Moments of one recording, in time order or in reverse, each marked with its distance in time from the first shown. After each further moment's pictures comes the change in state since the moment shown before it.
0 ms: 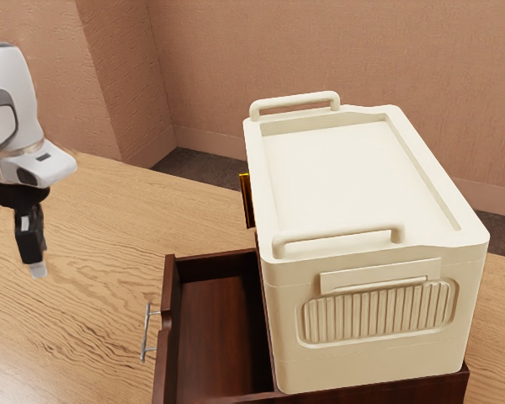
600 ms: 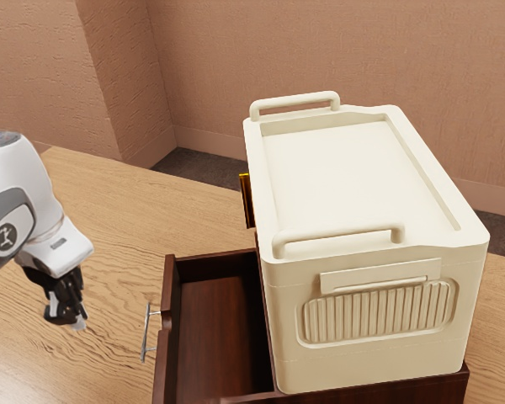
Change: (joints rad) arm -0.069 -0.211 -0.126 -0.345 -0.243 0.287 0.210
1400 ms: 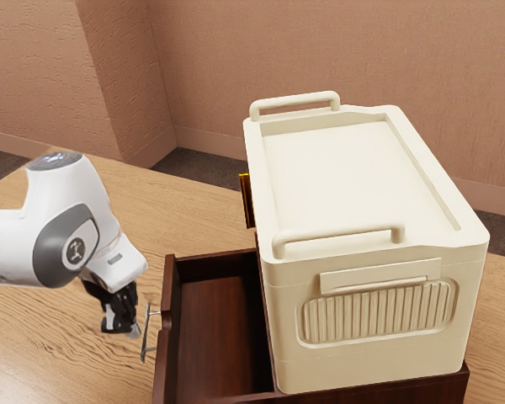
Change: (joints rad) arm 0.163 0.110 -0.325 0.062 -0.272 0.100 0.120
